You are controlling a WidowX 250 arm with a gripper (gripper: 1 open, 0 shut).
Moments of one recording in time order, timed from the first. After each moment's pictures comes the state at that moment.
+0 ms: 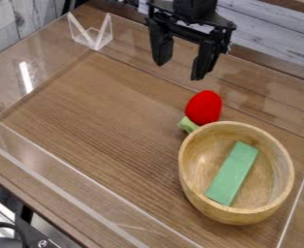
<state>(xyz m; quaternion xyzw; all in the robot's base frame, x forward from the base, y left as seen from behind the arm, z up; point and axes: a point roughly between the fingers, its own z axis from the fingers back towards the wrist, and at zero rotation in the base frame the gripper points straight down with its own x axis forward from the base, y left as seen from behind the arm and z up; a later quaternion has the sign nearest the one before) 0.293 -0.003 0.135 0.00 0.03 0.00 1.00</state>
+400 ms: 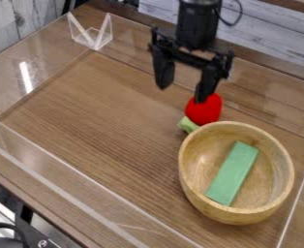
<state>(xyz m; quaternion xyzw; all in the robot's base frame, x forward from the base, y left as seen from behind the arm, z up) 0.288 -0.025 0.100 -0.01 0.05 -0.01 1.00</state>
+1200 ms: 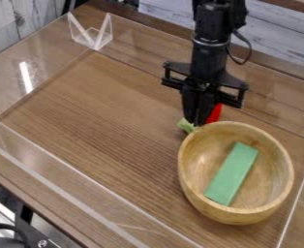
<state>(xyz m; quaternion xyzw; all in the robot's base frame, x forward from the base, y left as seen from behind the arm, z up) 0.297 -0.027 0.066 -0.02 0.04 0.06 1.00</state>
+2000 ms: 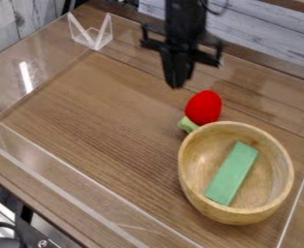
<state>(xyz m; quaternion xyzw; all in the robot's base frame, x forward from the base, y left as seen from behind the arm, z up) 0.291 0.015 0.118 -0.04 0.00 0.03 1.00</state>
